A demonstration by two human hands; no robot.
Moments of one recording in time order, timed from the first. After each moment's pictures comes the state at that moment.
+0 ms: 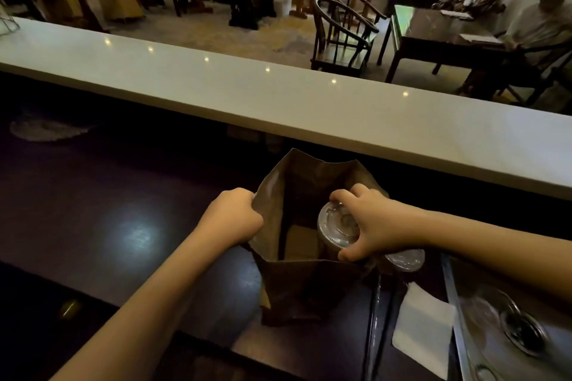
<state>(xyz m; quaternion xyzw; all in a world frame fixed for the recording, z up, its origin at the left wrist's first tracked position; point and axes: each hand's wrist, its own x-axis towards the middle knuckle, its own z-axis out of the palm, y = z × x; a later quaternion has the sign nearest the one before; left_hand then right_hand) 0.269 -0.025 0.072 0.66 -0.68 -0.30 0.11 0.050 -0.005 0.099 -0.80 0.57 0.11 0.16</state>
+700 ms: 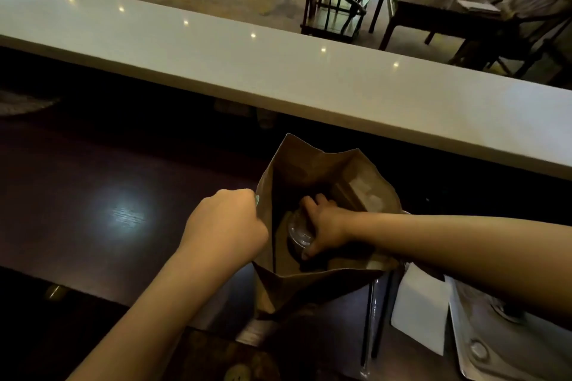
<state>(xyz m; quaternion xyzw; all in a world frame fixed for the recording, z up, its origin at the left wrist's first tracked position) 0.270 -0.003 0.080 0.65 -0.73 -0.18 0.07 0.092 -0.049 -0.001 -0.72 0.62 0.19 0.27</state>
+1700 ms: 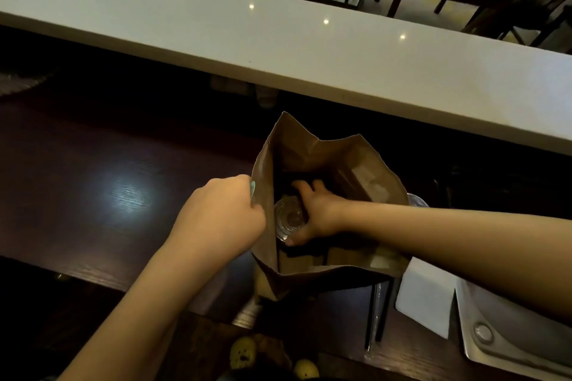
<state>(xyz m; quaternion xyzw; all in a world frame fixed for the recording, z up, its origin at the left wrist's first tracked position) 0.275 -0.011 0.071 0.65 -0.72 -0.23 0.07 0.109 -0.050 -0.004 -0.68 0.63 0.15 0.33</state>
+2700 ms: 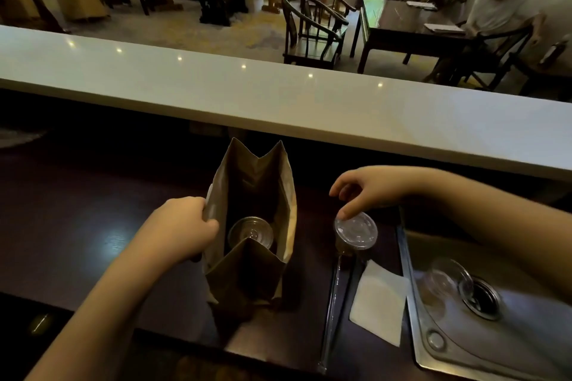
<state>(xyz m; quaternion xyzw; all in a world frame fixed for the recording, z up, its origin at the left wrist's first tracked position) 0.249 0.016 0.089 0.68 -0.70 -0.21 0.04 -0.036 -0.007 0.115 -0.69 0.62 0.07 0.36</state>
